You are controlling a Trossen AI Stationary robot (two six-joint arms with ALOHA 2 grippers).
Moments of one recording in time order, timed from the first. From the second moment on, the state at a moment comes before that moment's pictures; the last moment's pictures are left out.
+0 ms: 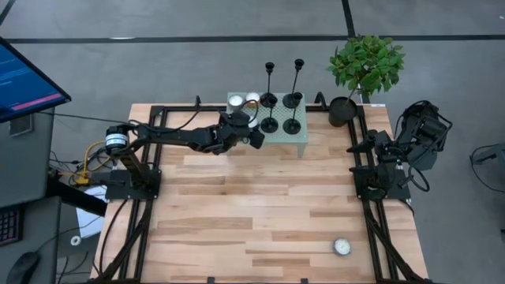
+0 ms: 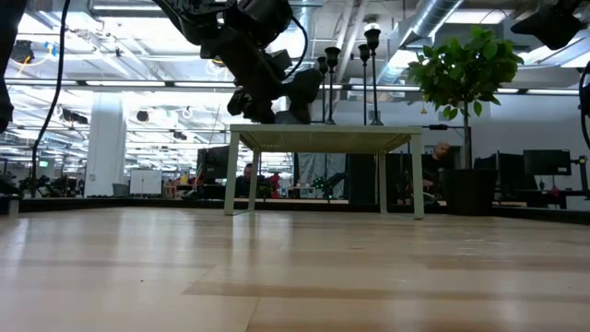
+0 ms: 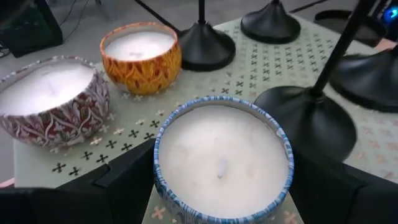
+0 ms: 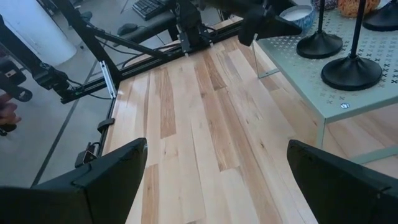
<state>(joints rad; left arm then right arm) 0.18 1.51 1.11 0.02 -0.67 -0.36 0.99 0.37 0.91 -1.17 0.89 0.88</state>
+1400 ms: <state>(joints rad) 0.10 1.33 1.11 -0.03 -0.63 -0.14 0.99 0.37 0.91 -1.19 0.86 0.92</state>
